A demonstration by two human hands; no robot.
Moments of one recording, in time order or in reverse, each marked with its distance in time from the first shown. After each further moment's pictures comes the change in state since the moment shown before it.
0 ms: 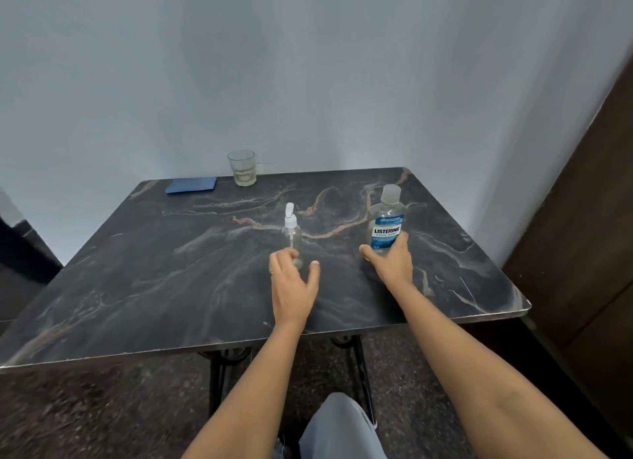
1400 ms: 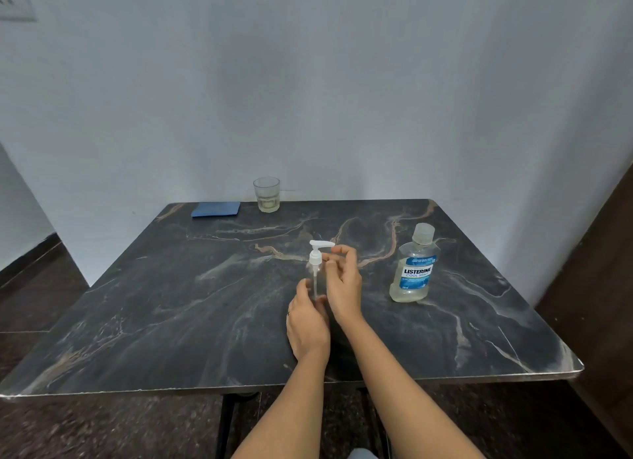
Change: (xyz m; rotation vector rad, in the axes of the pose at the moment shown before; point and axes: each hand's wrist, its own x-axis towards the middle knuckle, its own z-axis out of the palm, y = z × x) left_hand 0.017 -0.016 0.009 0.113 -0.070 -0.370; right_hand -0.045 -0.091 0.102 0.529 -0.149 -0.207
